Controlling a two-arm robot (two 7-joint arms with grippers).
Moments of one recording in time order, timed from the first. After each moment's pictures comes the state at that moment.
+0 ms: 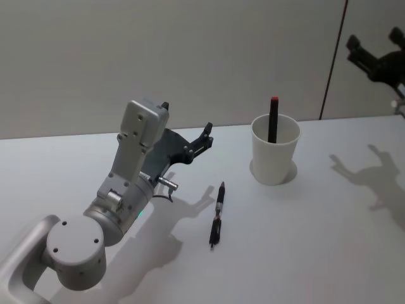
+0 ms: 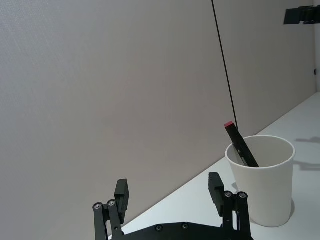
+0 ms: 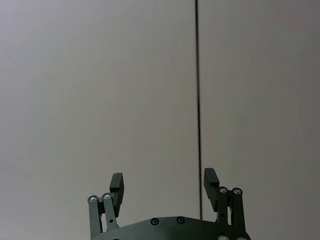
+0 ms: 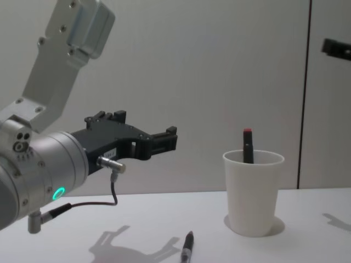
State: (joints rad) left arm -0.24 0.38 0.45 -1.63 -0.20 0.01 -0.01; right arm 0.34 0.33 -0.13 -1.52 0.45 0.00 0.23
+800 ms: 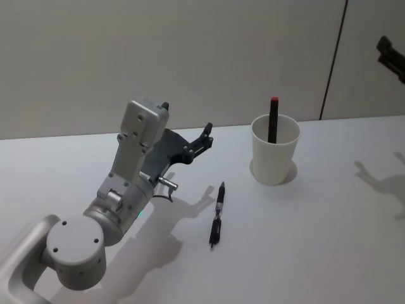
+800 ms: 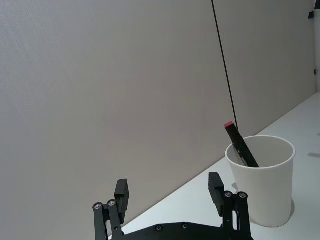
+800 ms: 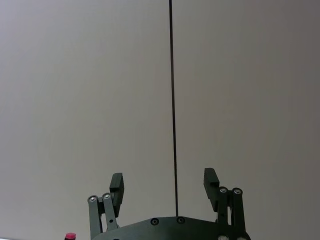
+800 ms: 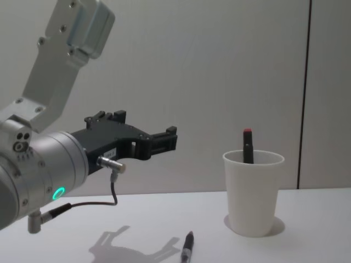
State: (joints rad) left arm -0.24 0.38 0.45 -1.63 -0.20 0.01 -0.01; right arm 0.26 0.41 -0.07 -1.63 0.49 0.05 0.19
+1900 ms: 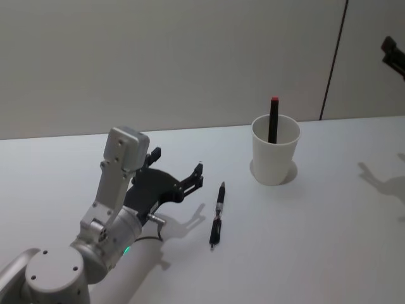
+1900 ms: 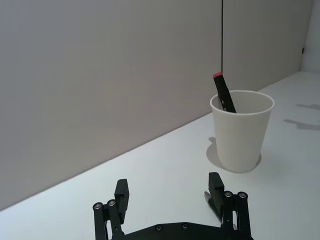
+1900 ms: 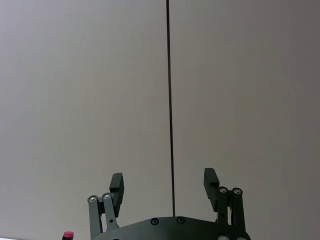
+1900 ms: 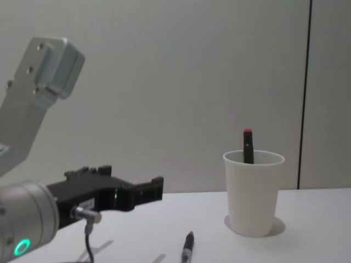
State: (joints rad) left arm -0.12 0.46 0.44 -1.71 -0.38 0.13 -0.01; right arm 0.25 0.42 -0.06 -1.64 0.50 0.06 0.19
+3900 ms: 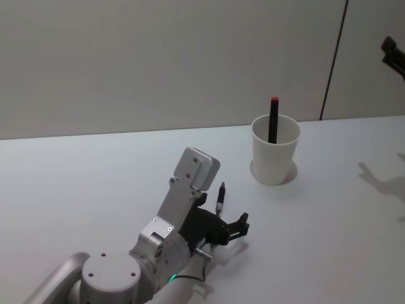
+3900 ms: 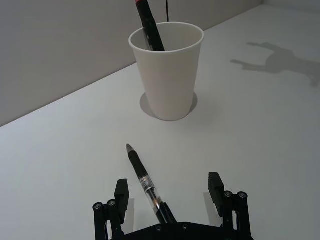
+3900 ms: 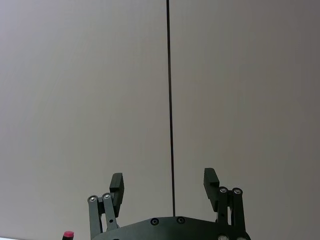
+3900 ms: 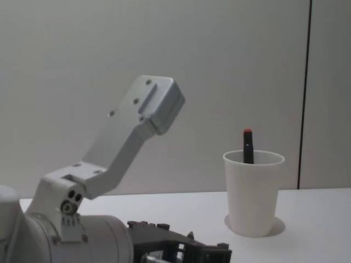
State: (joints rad) left arm -0.11 0.35 0.52 -1.79 -0.31 0.51 -0.01; right arm 0.25 0.42 -0.06 -1.65 0.50 0.06 0.19
